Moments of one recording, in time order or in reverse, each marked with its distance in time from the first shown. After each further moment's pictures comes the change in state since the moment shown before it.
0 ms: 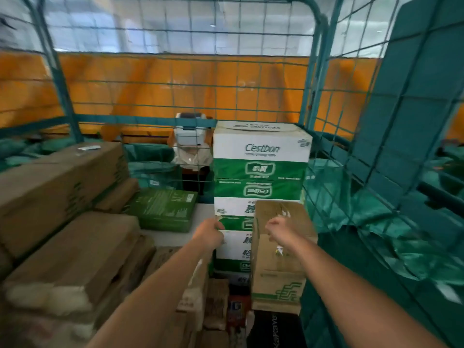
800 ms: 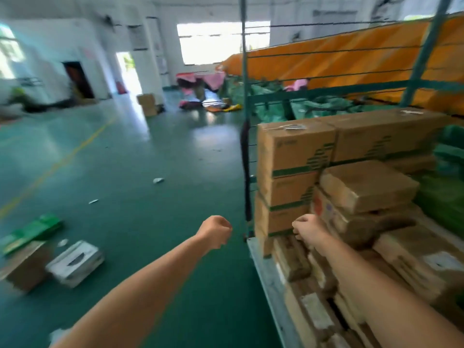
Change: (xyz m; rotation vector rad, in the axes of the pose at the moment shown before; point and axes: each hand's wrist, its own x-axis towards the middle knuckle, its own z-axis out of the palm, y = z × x) left_hand -0.556 -0.170 -0.054 -0.268 0.905 -0.849; right_hand -0.333 -0.063 0.271 -0.164 -0.948 -0.571
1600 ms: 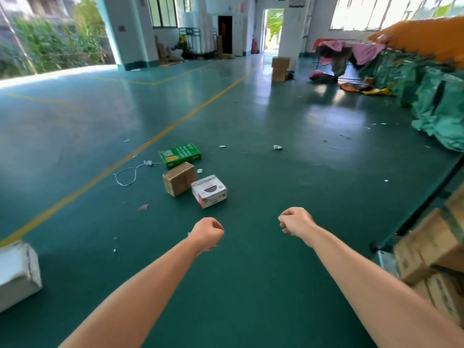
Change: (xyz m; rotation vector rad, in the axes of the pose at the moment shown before) left_hand -0.207 -0.405 -0.302 -0.215 0.405 -0.450; right_hand -0.221 -0.201 0.470 -0.293 -0.527 -0.265
